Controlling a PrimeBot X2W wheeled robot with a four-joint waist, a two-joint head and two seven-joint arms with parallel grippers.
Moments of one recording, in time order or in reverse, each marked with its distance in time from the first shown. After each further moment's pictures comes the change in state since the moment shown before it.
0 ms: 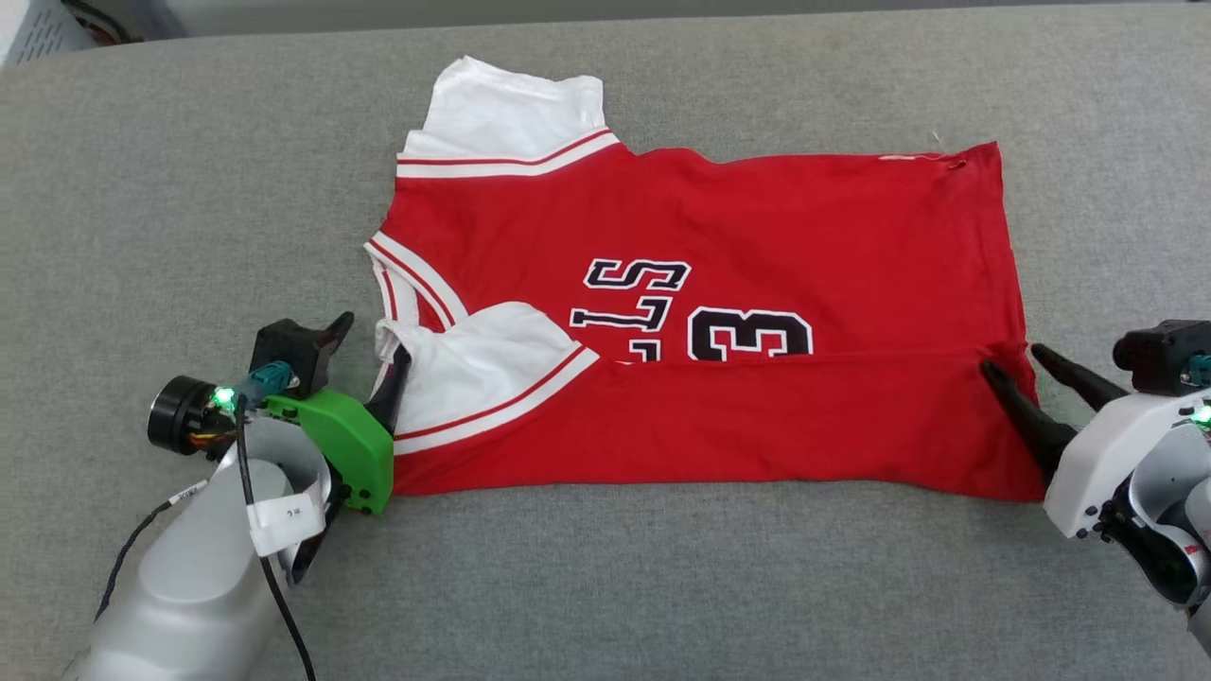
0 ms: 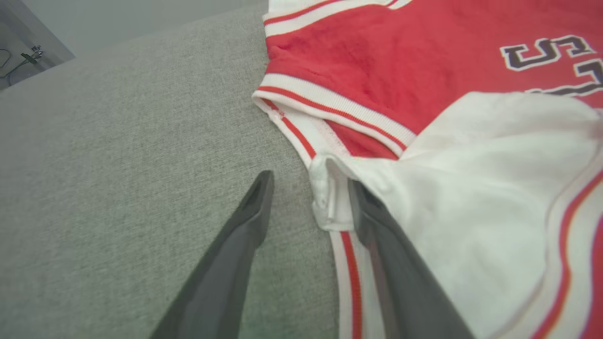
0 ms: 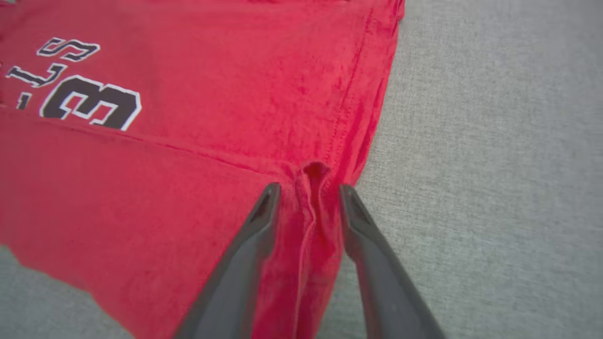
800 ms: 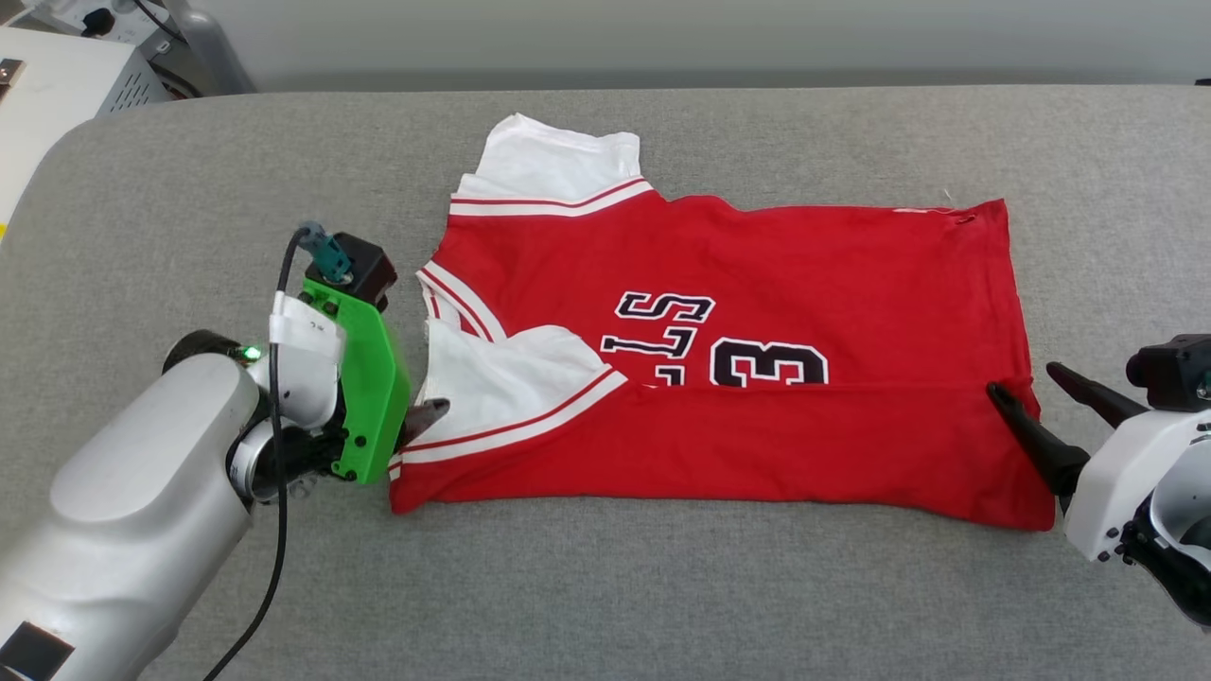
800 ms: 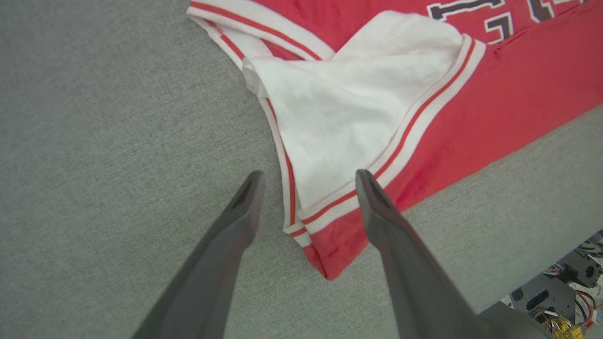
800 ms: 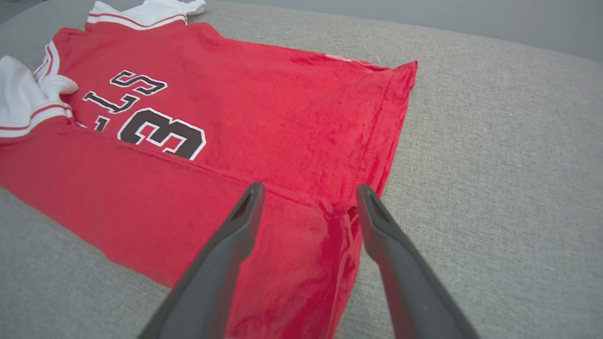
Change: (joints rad) left arm -0.169 0.180 -0.196 -0.325 -0.421 -0.044 0.905; right arm 0.069 -0.058 -0.029 -0.113 0.013 0.000 0.061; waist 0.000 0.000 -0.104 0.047
